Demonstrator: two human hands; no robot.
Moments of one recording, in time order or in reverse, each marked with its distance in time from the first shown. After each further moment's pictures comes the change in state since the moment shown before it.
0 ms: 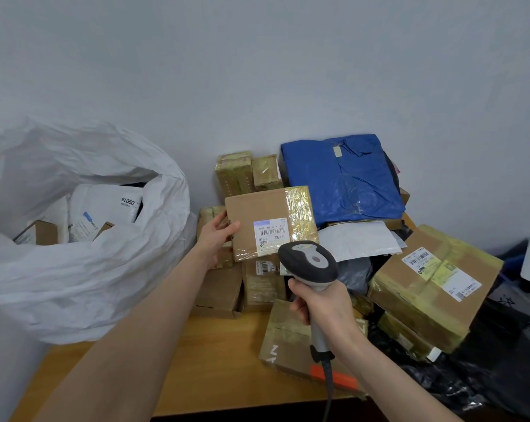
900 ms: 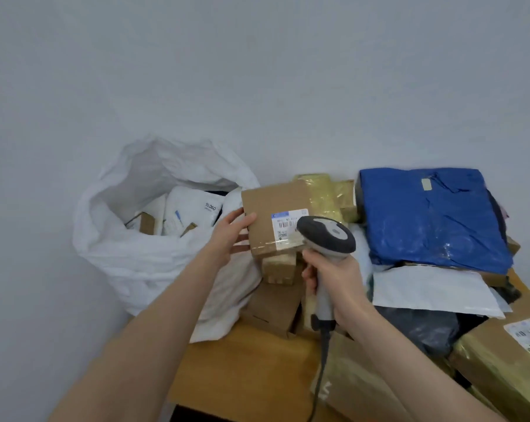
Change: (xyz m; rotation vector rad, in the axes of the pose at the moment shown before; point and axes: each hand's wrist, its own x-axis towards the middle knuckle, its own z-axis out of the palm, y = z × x) left_hand -0.044 0.066 -0.085 -0.026 0.216 0.067; right_hand 0.035 -0.070 0.072 0.229 -0.245 -0.141
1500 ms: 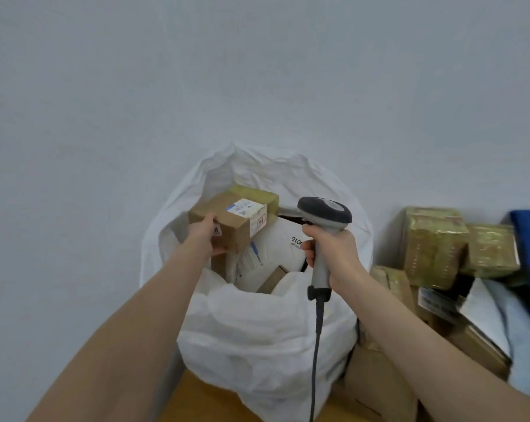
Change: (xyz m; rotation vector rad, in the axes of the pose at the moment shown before) left_hand 0.178 0.057 -0.278 -0.198 0.533 -0.243; right_hand 0.174 -0.005 0.285 0.078 -0.064 0.113
